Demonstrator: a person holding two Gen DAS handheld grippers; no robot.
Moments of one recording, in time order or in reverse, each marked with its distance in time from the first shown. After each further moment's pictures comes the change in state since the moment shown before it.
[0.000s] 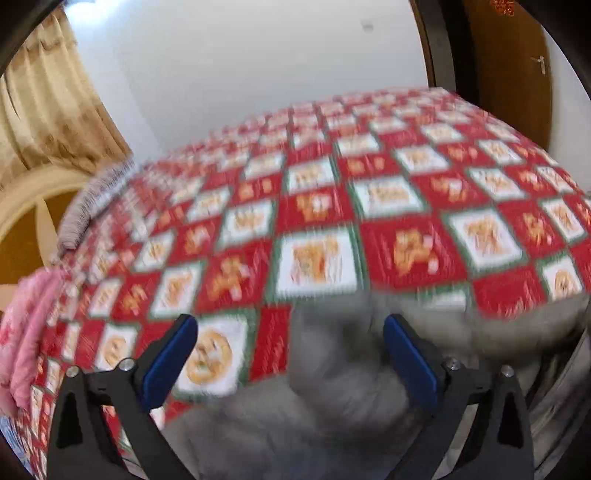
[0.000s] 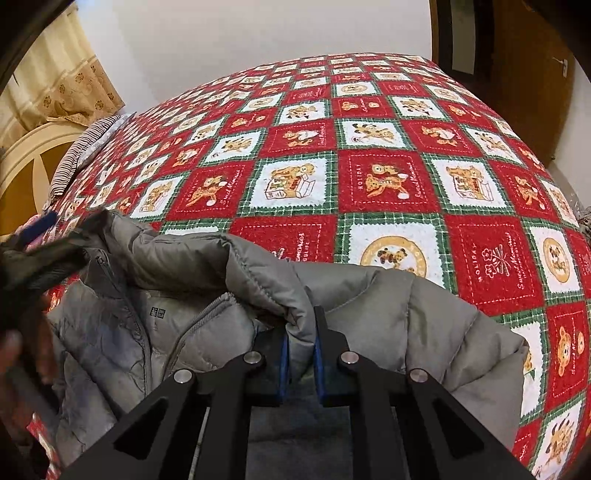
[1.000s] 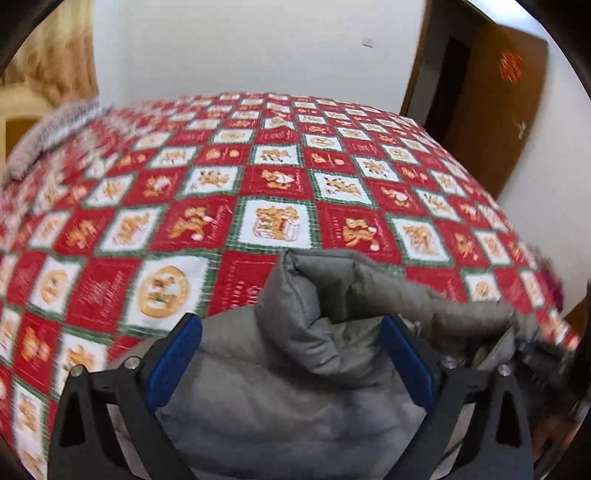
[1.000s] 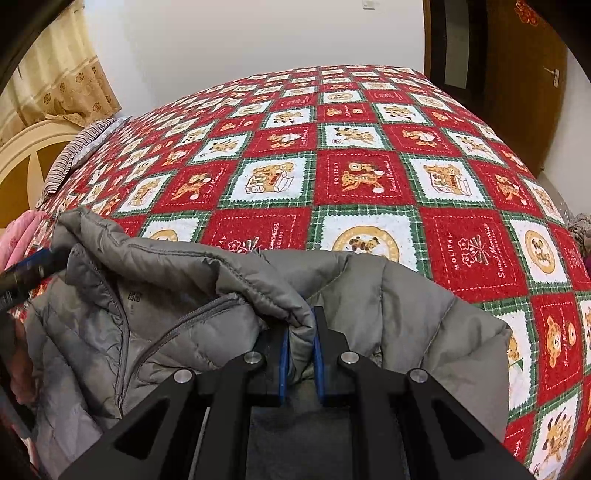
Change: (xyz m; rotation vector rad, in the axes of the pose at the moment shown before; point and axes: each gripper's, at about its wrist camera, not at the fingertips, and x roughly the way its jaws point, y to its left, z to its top) left arm -0.020 0.035 -0.027 -0.215 0.028 -0.338; right arm -0.002 -0.013 -0.020 -0.024 -0.063 -0.050
